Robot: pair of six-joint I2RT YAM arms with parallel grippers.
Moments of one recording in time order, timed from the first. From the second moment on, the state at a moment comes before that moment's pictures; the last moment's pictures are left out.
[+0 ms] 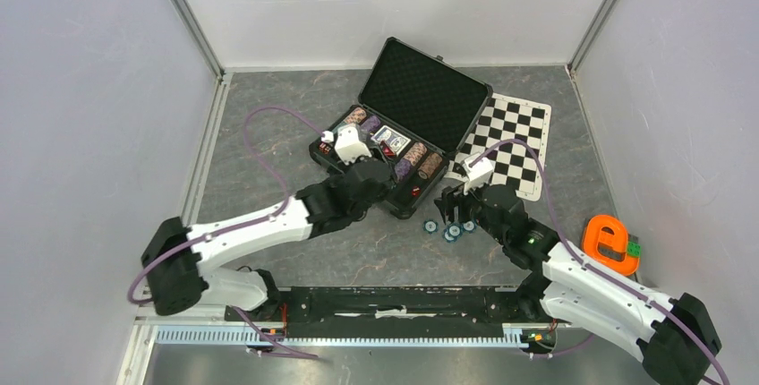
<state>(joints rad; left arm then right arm) -1.03 1.35 0.94 -0.19 -0.78 -1.00 0.74 0.79 0.38 0.06 0.18 0.15</state>
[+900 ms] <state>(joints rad) -0.97 0.71 0.46 -0.03 -0.41 -0.34 0.46 1.12 0.78 -0.52 0.37 0.28</state>
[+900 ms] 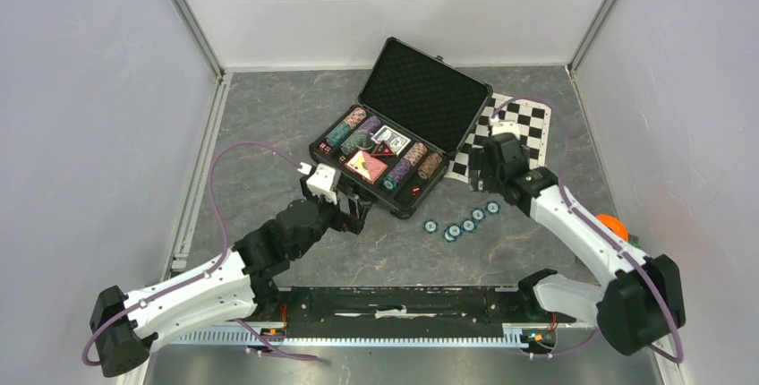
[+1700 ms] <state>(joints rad) -0.97 0.63 0.34 0.06 -0.34 -0.30 0.22 1.58 0.90 -0.41 0.07 0.36</state>
